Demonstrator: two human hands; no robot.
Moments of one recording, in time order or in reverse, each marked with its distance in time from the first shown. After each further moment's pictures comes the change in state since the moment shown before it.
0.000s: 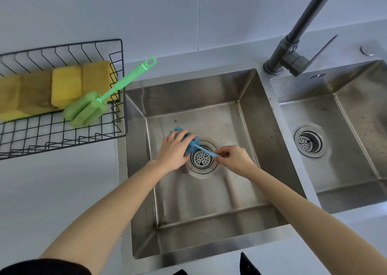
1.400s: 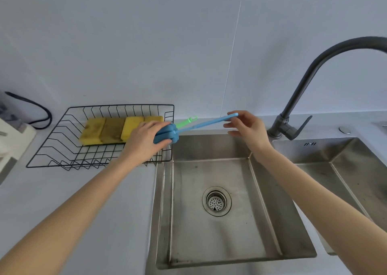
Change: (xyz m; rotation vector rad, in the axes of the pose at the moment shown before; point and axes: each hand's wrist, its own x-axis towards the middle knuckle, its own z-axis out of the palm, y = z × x) left_hand -0.134 -0.046 -0.164 -0.111 0.663 -0.108; right_hand -0.077 -0.158 -0.081 0.632 0.304 -0.618
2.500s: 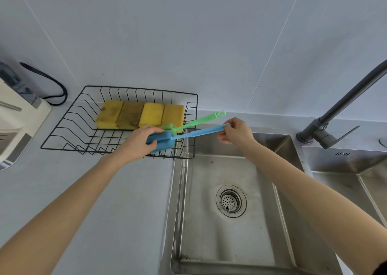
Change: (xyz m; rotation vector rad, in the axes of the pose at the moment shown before) left_hand -0.006 -0.082 0.005 -0.144 -0.233 -0.209; right_hand 0.050 0.038 0.094 -0.275 -0.056 0.407
